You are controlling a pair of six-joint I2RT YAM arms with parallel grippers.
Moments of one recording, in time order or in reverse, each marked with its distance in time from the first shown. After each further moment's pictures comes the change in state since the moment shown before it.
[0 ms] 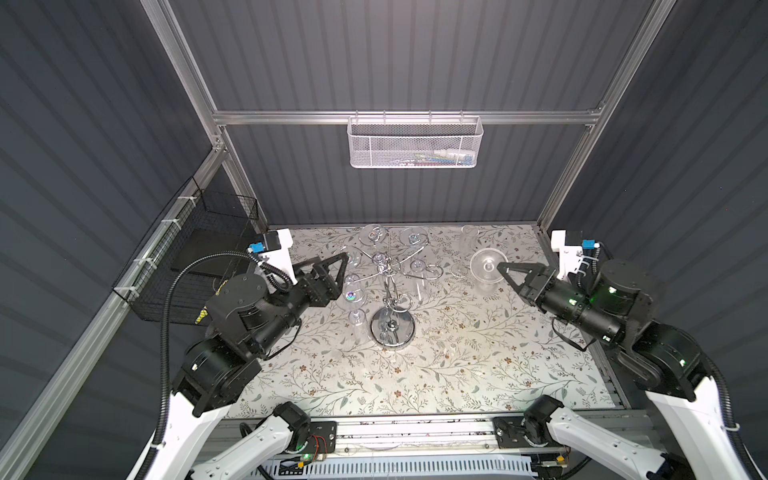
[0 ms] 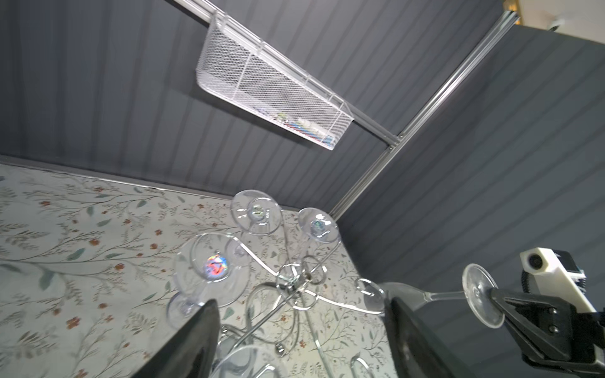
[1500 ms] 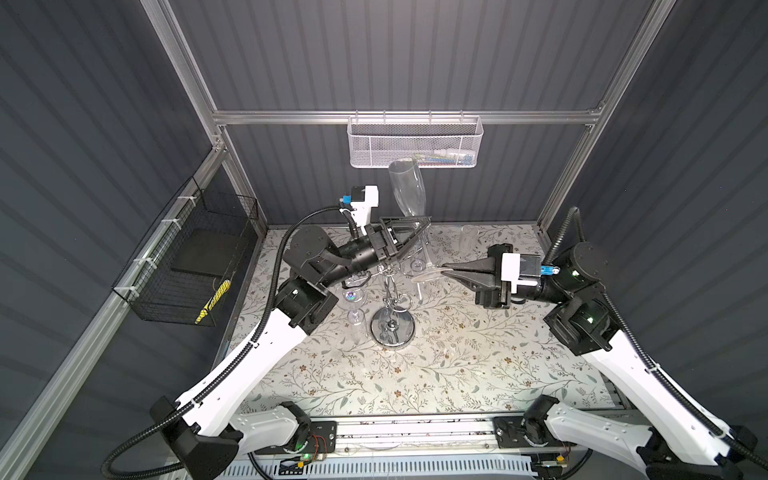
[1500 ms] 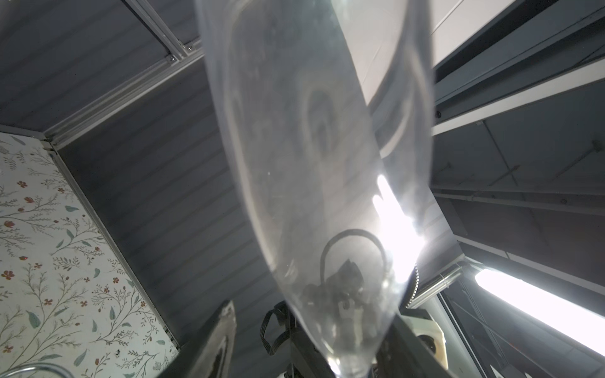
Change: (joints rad) left arm -0.077 0.393 0.006 0.805 0.631 -0.629; right arm 0.084 0.172 -0.187 0.829 -0.736 -1.162
